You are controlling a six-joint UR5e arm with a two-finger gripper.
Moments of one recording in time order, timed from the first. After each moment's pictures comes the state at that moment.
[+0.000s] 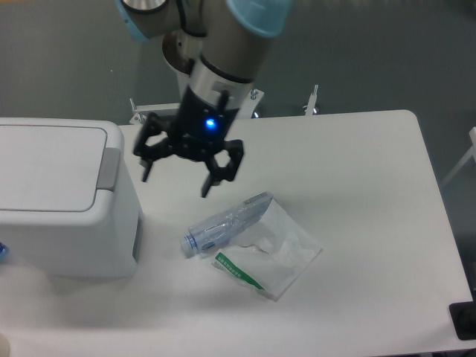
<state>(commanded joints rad) 2.35 -1.68 -1.52 -1.30 1.04 0.29</state>
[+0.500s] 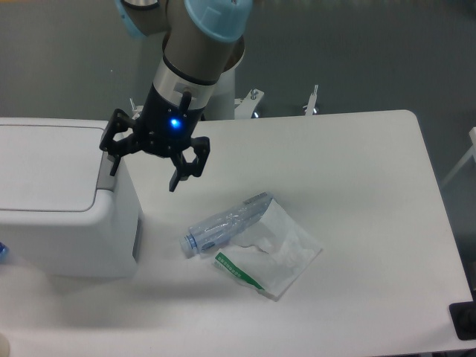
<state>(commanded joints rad) 2.34 -1.66 -1.58 -1.28 1.04 0.30</state>
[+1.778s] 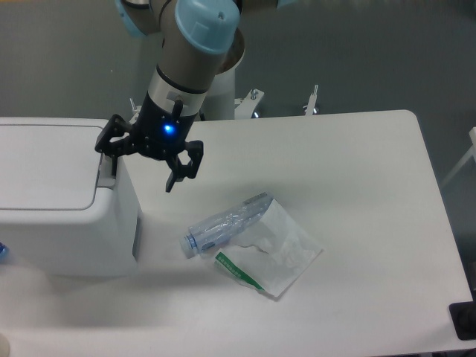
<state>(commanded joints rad) 2.33 -1.66 -1.63 -1.23 1.06 0.29</state>
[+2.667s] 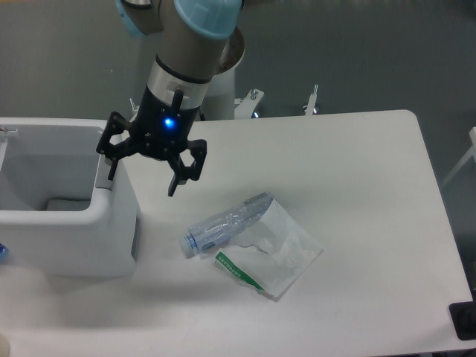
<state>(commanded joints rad) 2.40 -1.66 -1.55 -1.17 1.07 0.33</state>
